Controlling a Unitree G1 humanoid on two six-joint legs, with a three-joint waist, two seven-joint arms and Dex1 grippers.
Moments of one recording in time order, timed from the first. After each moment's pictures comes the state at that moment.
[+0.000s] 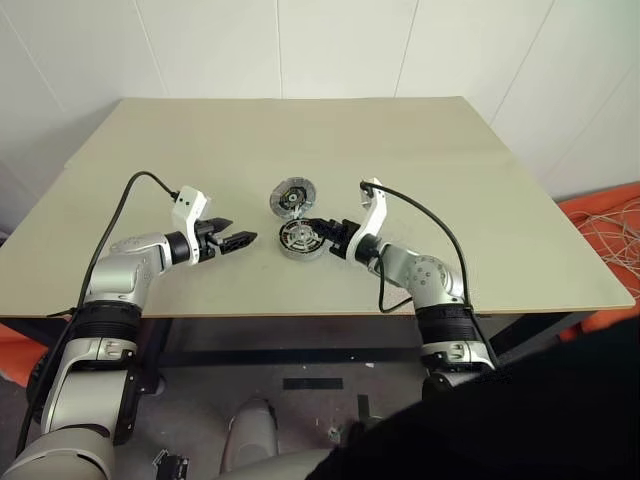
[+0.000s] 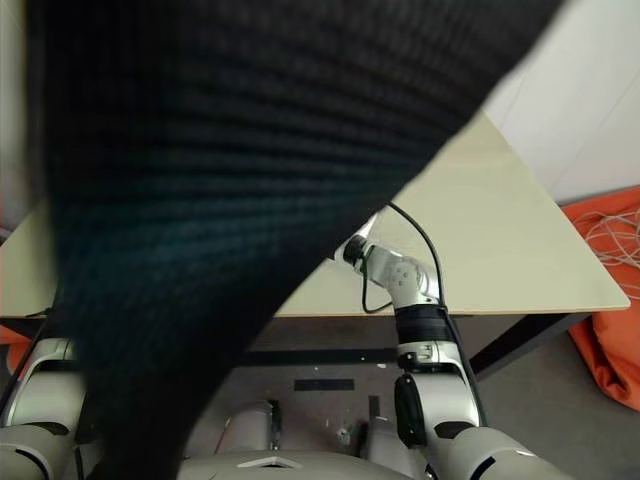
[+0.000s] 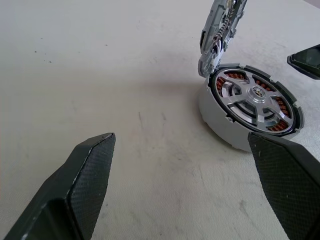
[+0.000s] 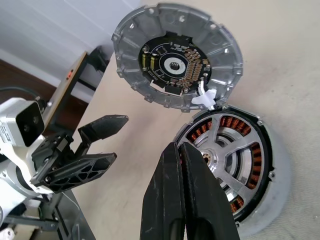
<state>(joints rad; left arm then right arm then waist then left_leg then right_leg) -0.55 0.53 0.08 0.41 -0.33 0.54 -0.89 -0.62 -0.01 -0.10 0.32 0.65 0.84 0.35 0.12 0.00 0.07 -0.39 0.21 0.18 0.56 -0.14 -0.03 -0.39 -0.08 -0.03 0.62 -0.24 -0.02</state>
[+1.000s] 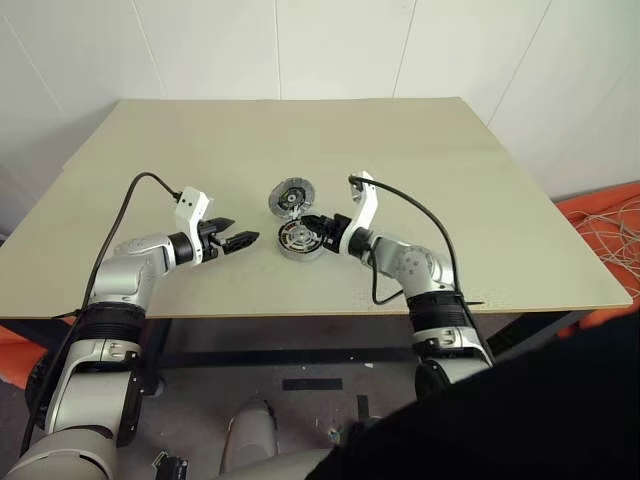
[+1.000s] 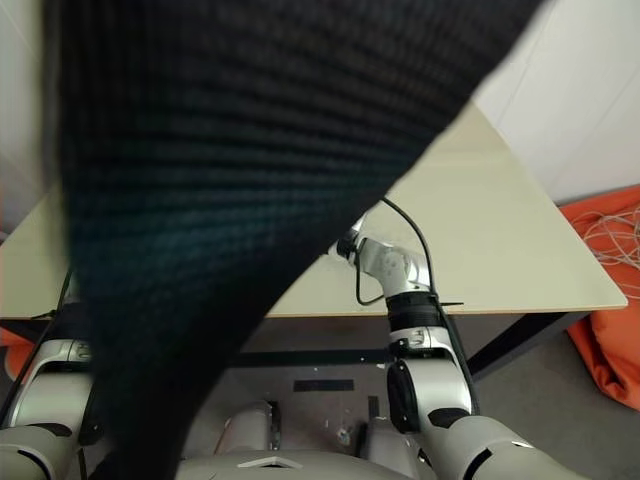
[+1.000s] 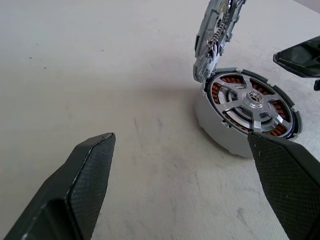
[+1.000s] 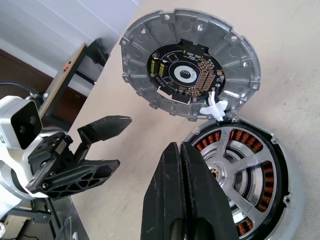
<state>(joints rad) -0.55 0.51 0.07 0.41 -0.33 0.52 -0.88 -0.69 0.02 -0.14 0.43 0.56 0.81 0.39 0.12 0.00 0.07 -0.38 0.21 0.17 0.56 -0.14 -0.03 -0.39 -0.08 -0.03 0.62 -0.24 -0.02</state>
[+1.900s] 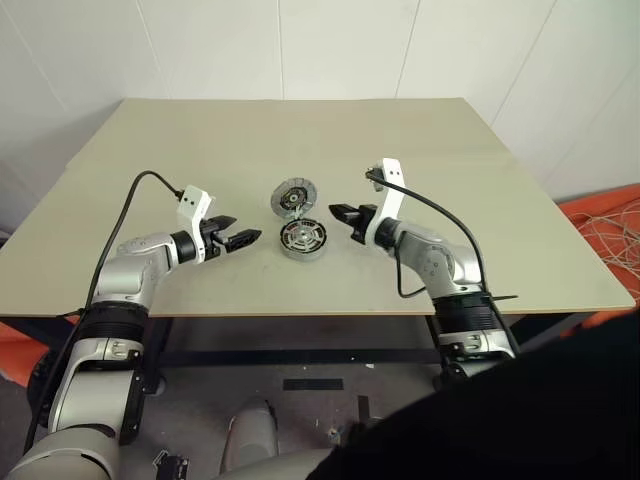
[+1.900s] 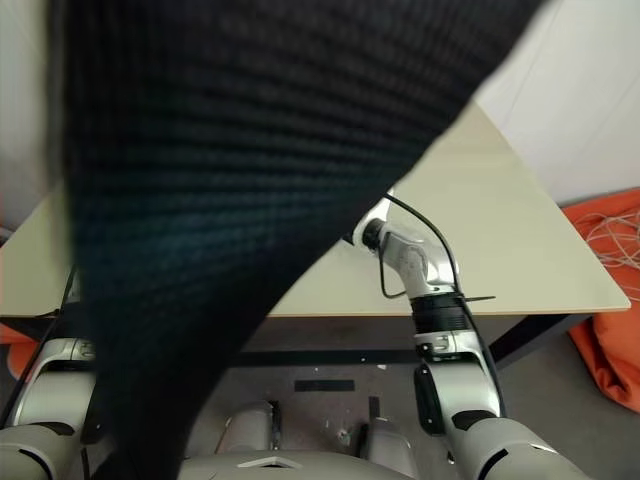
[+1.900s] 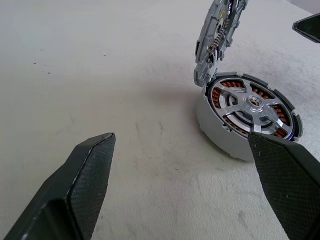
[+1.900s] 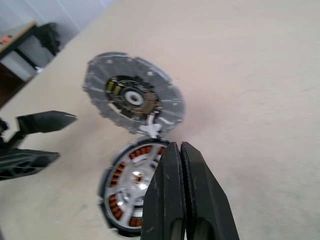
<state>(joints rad) -0.55 0.50 0.07 0.42 -0.33 0.50 -0.87 -0.64 -0.20 -0.03 0.26 0.40 0.70 0.45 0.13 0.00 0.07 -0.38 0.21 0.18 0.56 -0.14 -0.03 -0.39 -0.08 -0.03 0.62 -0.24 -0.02</state>
